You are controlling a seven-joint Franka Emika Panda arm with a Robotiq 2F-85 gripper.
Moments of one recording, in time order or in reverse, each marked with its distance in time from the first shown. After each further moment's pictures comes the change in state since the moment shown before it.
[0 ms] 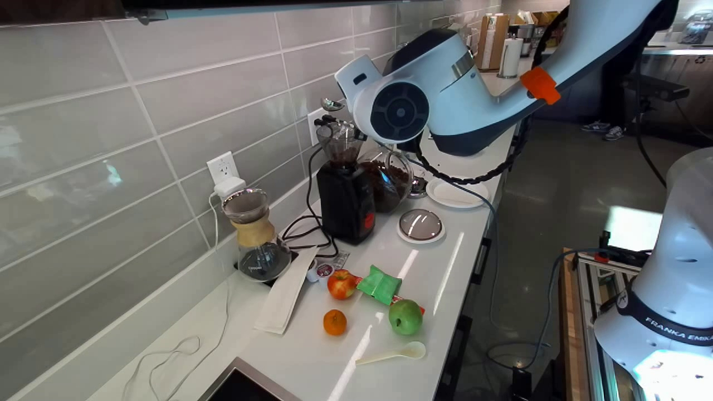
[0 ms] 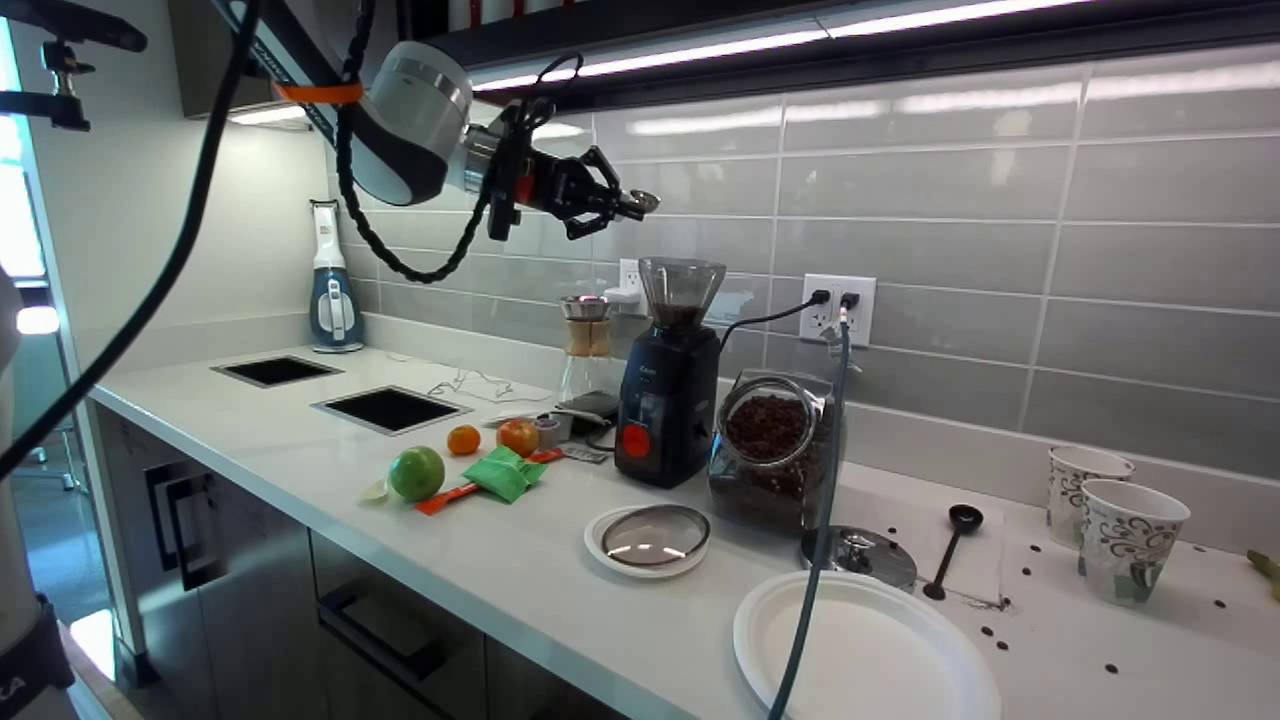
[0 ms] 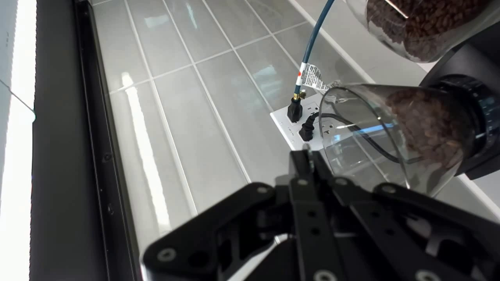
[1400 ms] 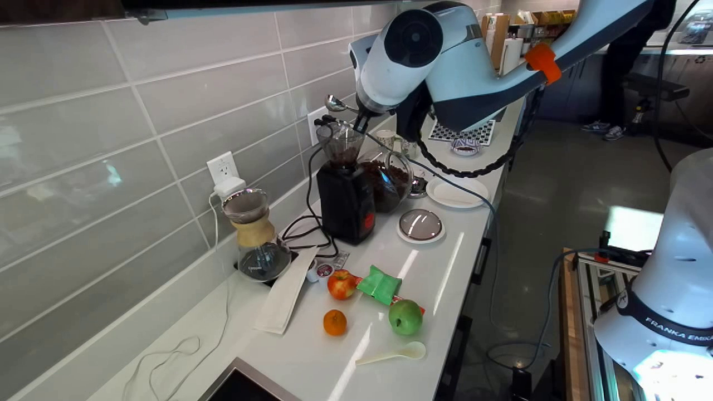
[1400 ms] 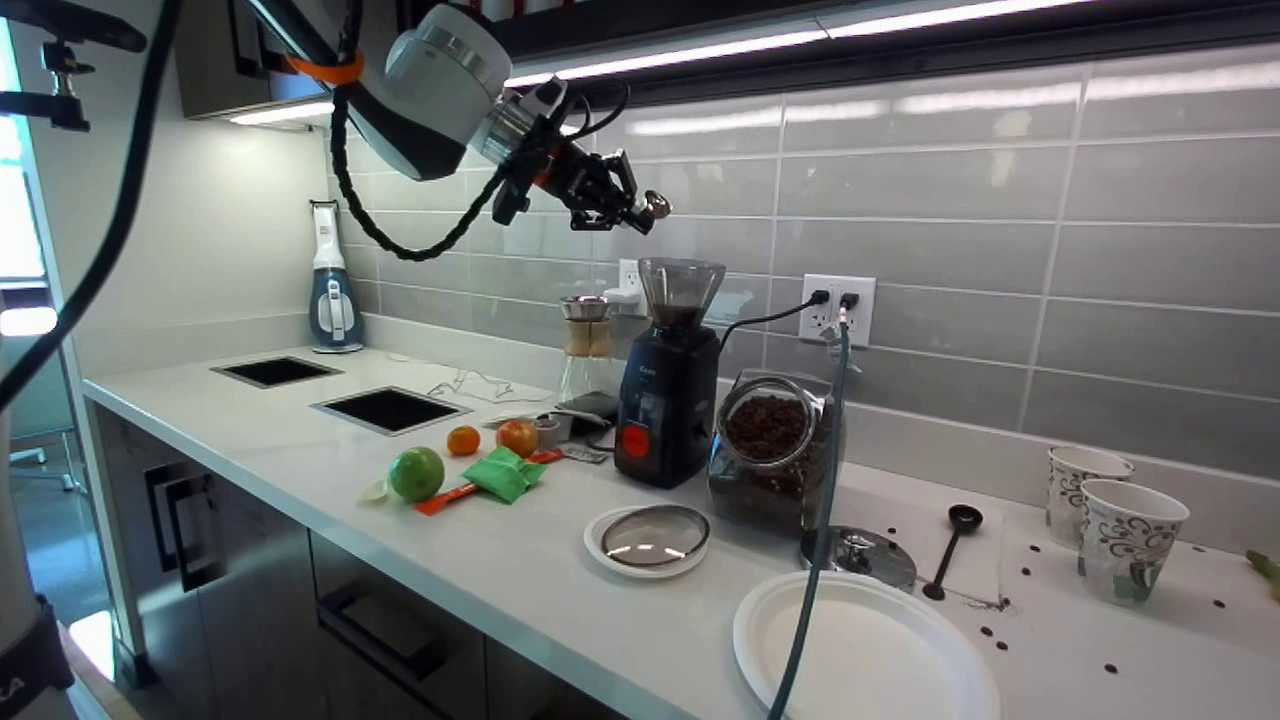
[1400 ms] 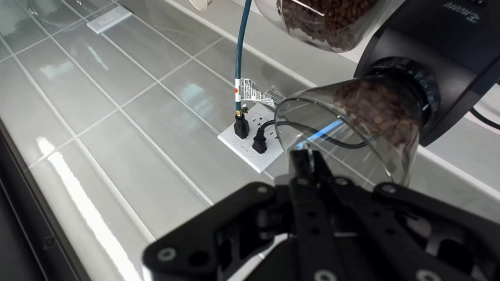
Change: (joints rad) arm -0.057 -0.048 -0.078 0.016 0.280 0.286 -0.064
